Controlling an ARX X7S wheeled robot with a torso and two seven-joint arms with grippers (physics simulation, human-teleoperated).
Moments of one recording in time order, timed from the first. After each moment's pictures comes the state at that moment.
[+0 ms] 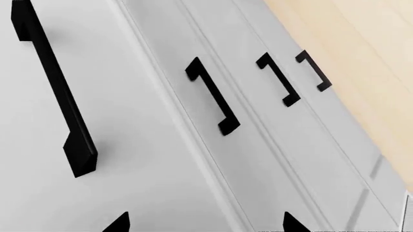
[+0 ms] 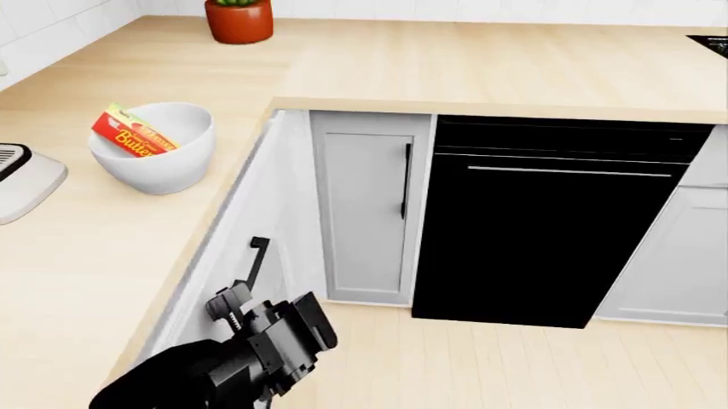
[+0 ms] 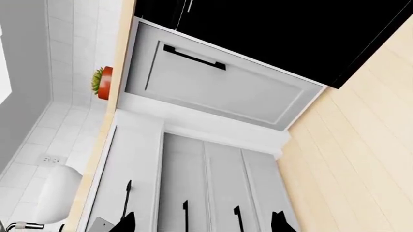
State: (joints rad) left arm -1.05 0.00 1.51 -1.01 -0.68 -1.09 -0.27; right arm 0.10 1.10 -1.35 0.36 2.59 -0.29 -0.99
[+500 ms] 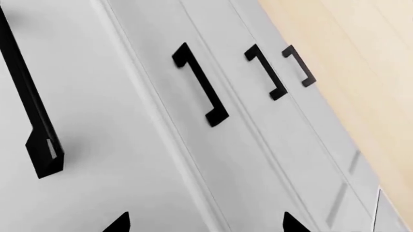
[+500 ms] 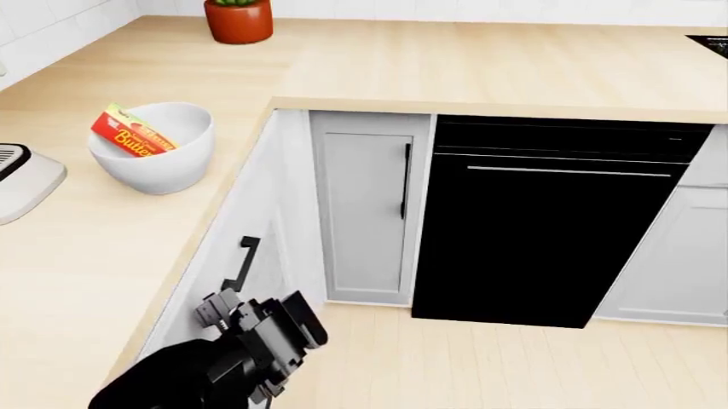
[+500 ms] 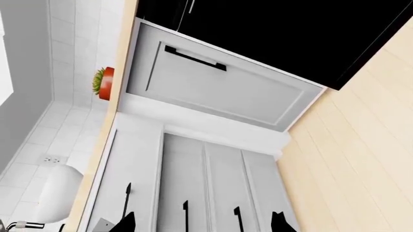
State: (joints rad) left arm -1.05 0.00 1.50 -1.12 -0.68 -1.02 -0.17; right arm 0.08 1.11 -1.34 0.33 2.59 -0.31 -1.00
